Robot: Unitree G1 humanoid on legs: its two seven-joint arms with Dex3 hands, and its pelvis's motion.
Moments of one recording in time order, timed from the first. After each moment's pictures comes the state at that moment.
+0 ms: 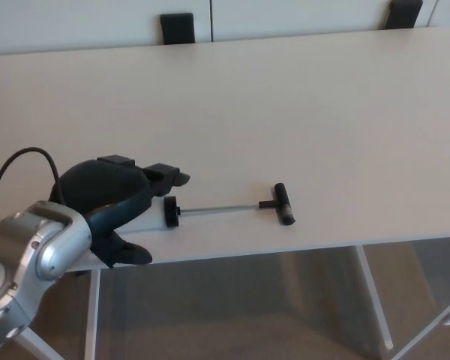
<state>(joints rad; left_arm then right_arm) -0.36 0.77 -0.60 -0.01 0.62 0.09 -0.24 0.96 -0.20 -0.52 -0.58 0.54 -0.41 0.32</state>
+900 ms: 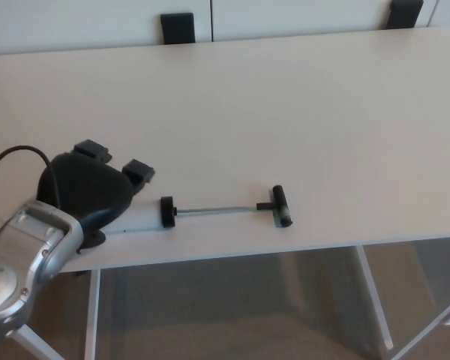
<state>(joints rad) -0.40 0.76 -0.65 0.13 0.97 0.13 -0.14 1.01 -0.19 -0.52 -0.68 0.70 -0.39 0.34</state>
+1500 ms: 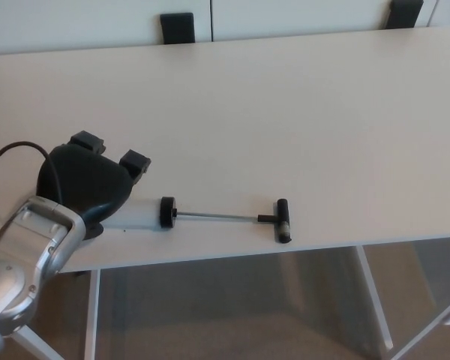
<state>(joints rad) -0.40 0.71 -0.61 0.16 1.04 0.13 -0.13 1.01 -0.19 -0.53 -0.68 0.75 -0.37 0.36</state>
